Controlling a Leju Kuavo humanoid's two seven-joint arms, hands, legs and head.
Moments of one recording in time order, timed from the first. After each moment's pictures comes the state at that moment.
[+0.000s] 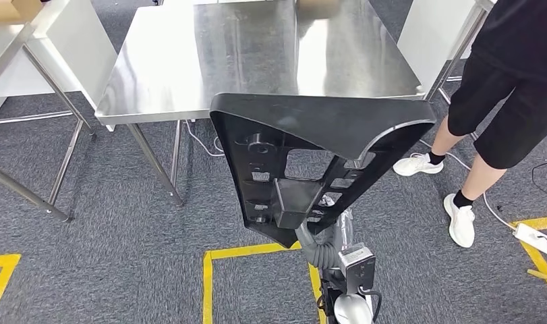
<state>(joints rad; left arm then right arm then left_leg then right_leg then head) -0.09 -0.06 0.28 -0.24 -0.33 0.25 0.45 0.01 0.17 0.29 -1.54 0.17 -0.14 -0.61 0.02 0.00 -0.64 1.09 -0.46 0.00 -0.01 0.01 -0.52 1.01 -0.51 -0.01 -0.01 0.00</state>
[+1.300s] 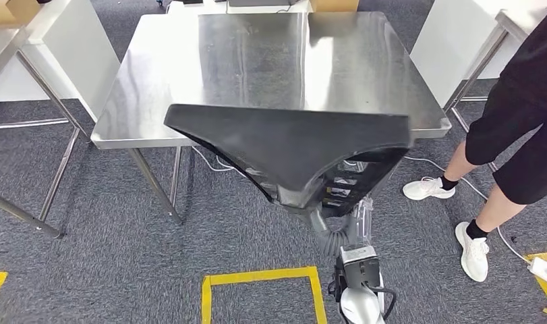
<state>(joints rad) -0.09 -0.07 0.29 -0.24 -0.34 0.25 0.44 -0.02 0.15 0.27 -1.62 0.33 -0.30 -0.59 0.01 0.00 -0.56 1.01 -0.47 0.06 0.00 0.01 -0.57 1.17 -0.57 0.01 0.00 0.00</state>
